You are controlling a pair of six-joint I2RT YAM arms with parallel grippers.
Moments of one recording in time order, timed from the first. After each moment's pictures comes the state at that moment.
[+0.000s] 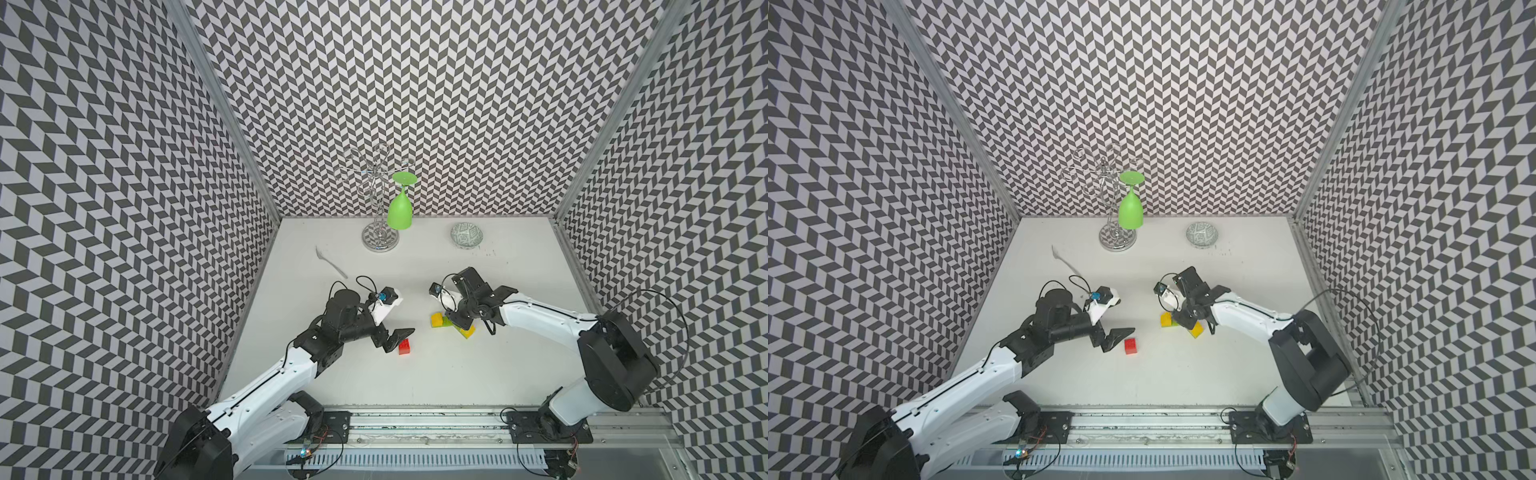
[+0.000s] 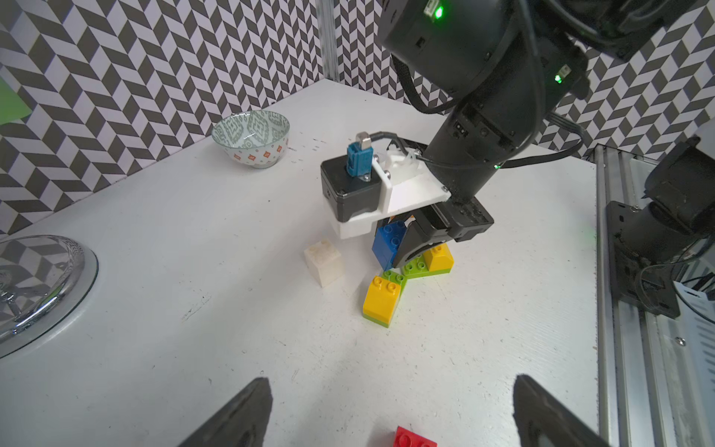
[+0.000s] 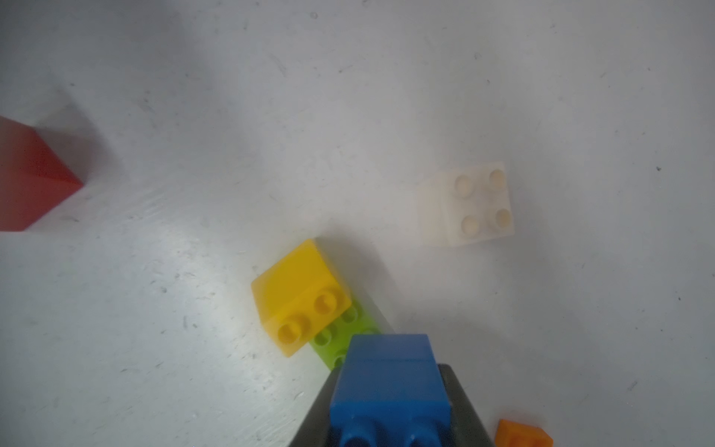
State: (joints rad) left arm -0.58 0.97 0.52 -0.01 0.48 0.18; right arm 0.61 1.57 0.93 -0.42 0.00 -0.43
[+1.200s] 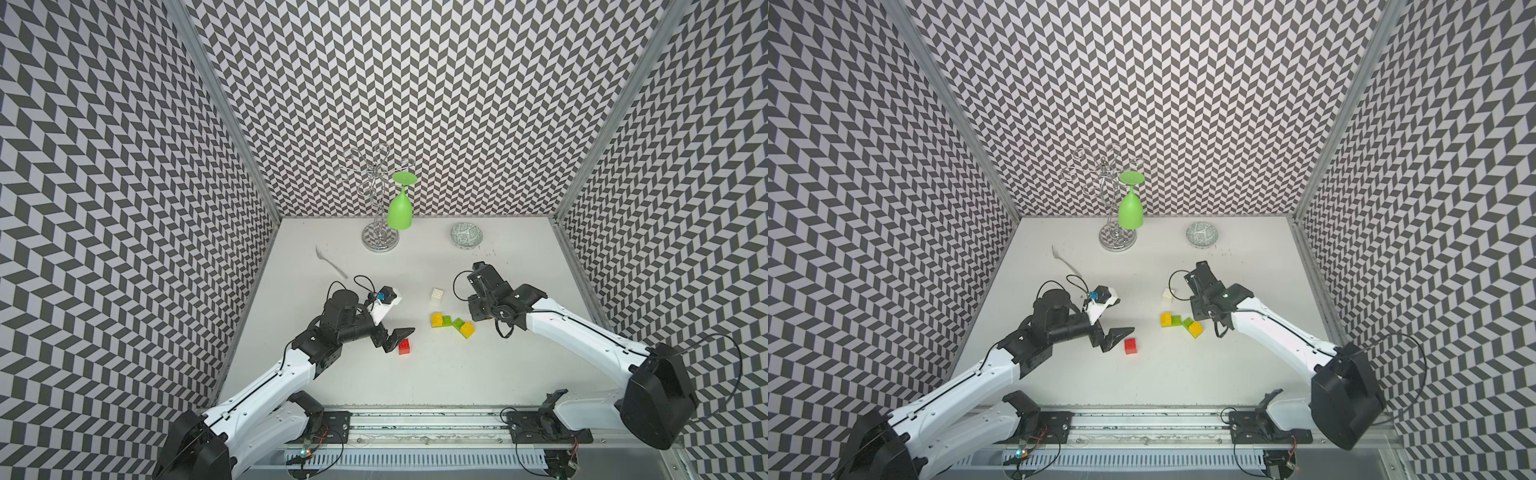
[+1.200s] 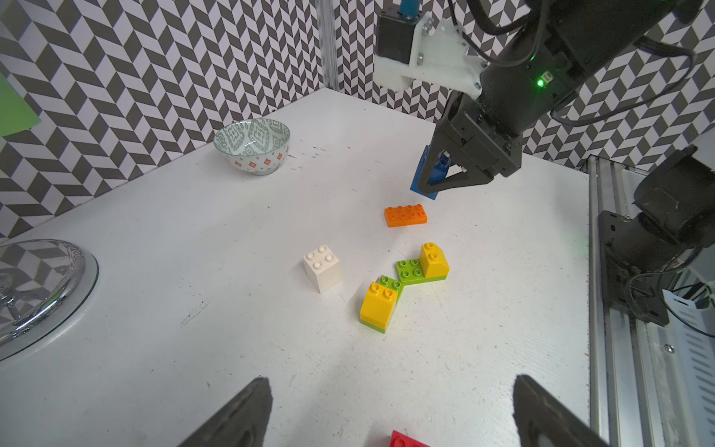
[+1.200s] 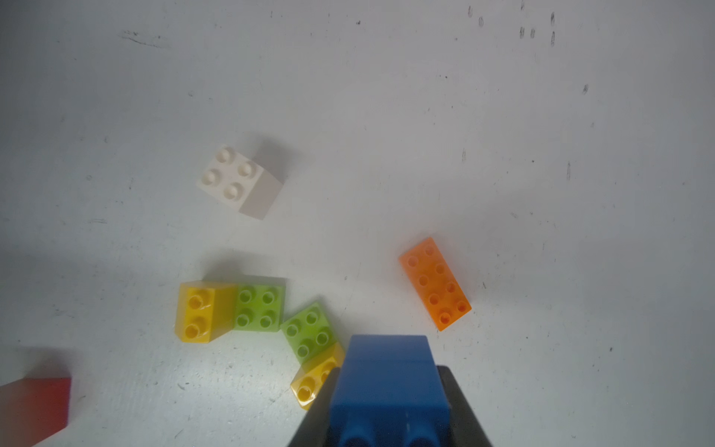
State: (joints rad) left arm -0.58 0.95 0.52 -0.01 0.49 0.16; right arm 0.62 1.34 0.95 -0.71 0.29 0.41
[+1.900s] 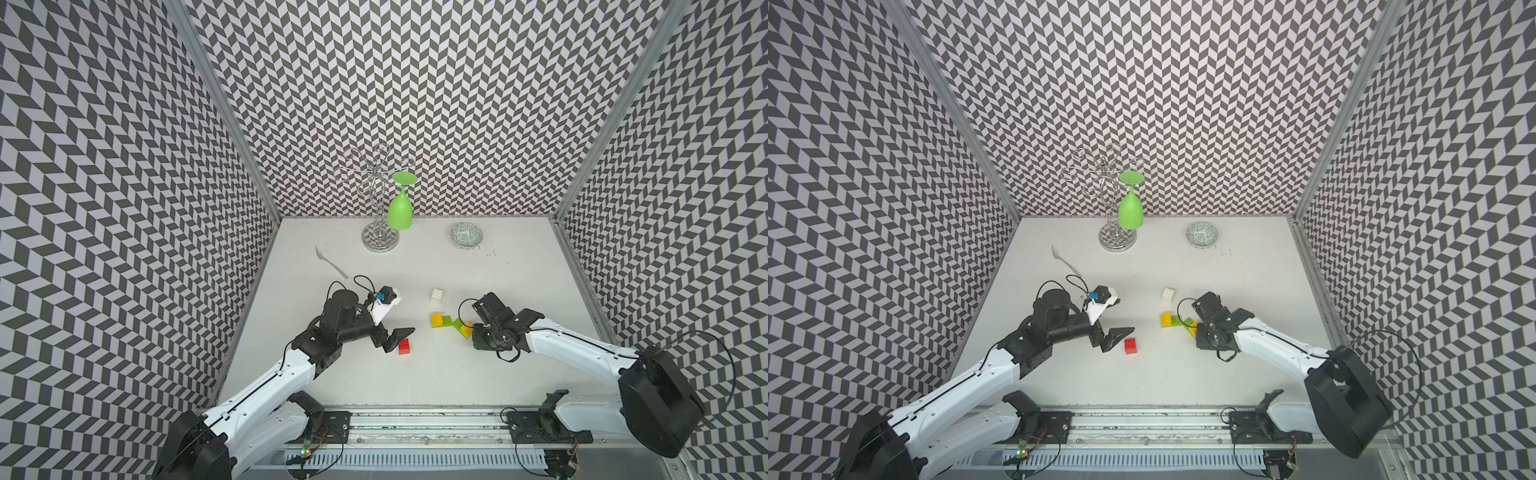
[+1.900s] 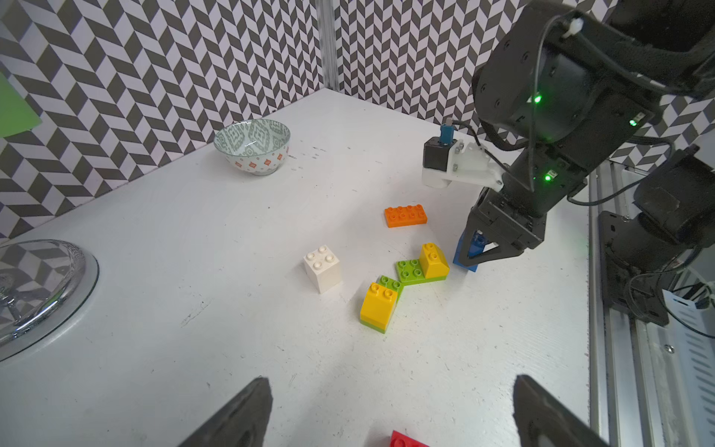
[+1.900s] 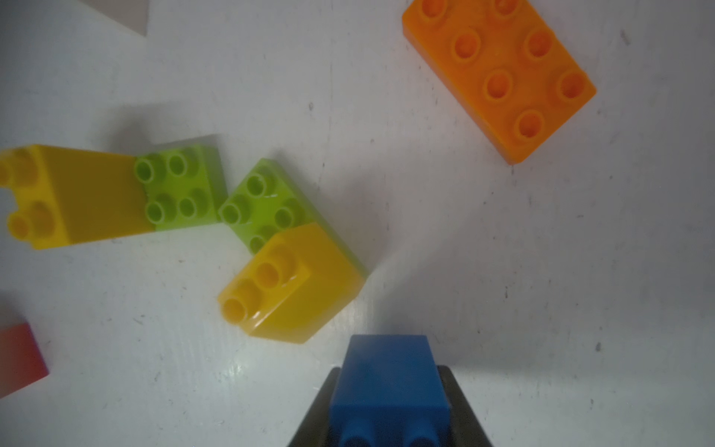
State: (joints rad) left arm -0.58 0.94 0.52 -0.01 0.49 0.16; right arm 0.61 1.32 0.67 -0.60 0.07 0.66
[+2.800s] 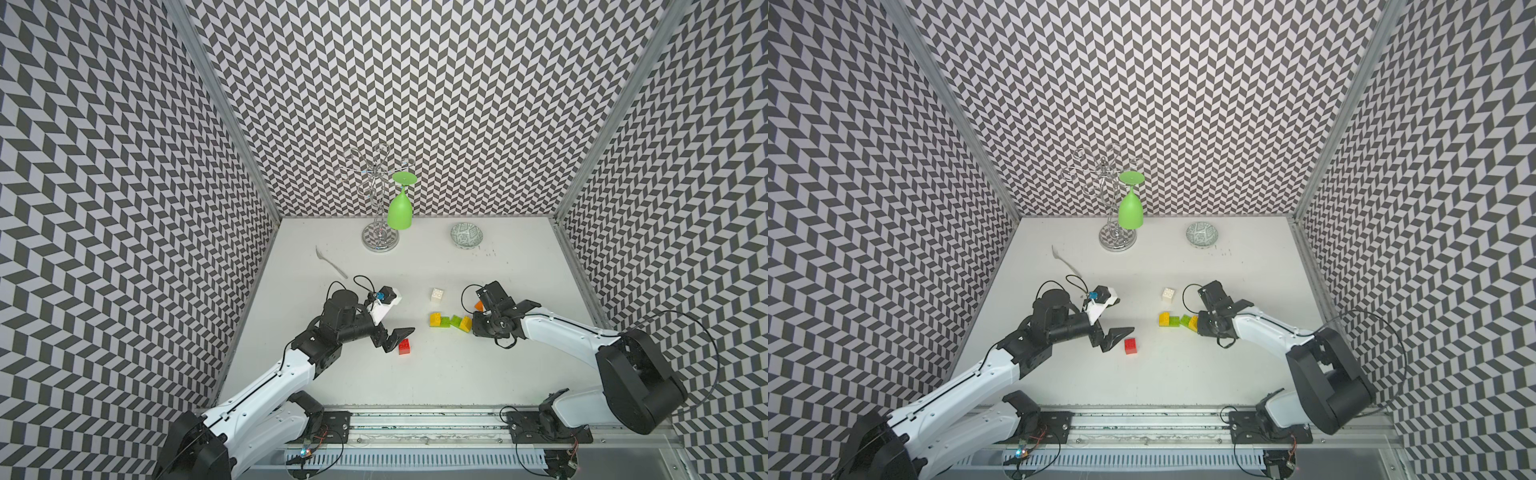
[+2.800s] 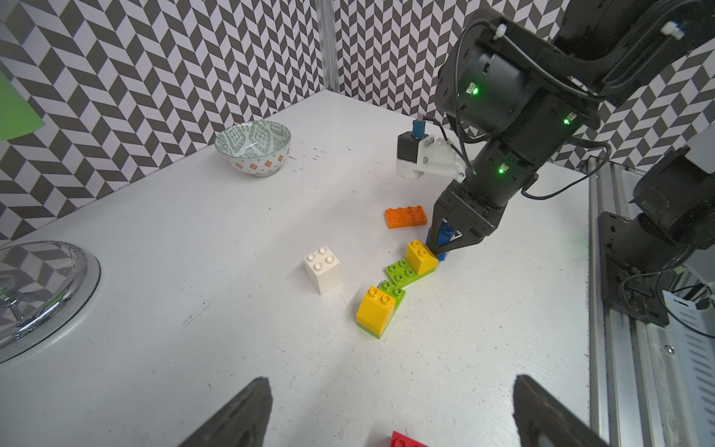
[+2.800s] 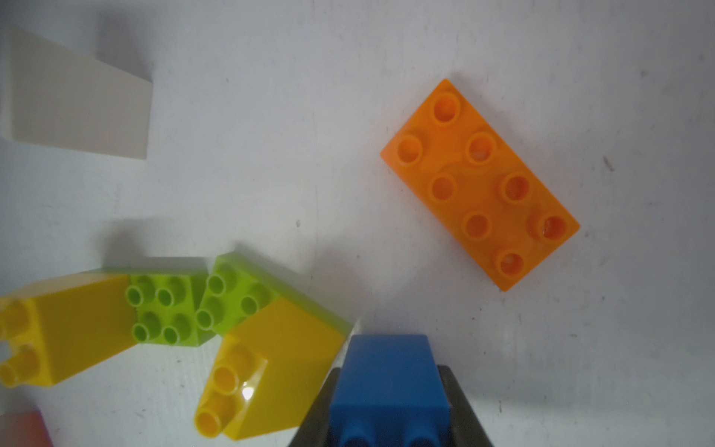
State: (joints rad) left arm -0.58 0.94 0.52 -0.01 0.49 0.16; right arm 0.49 1.43 0.71 -0.48 0.04 0.56
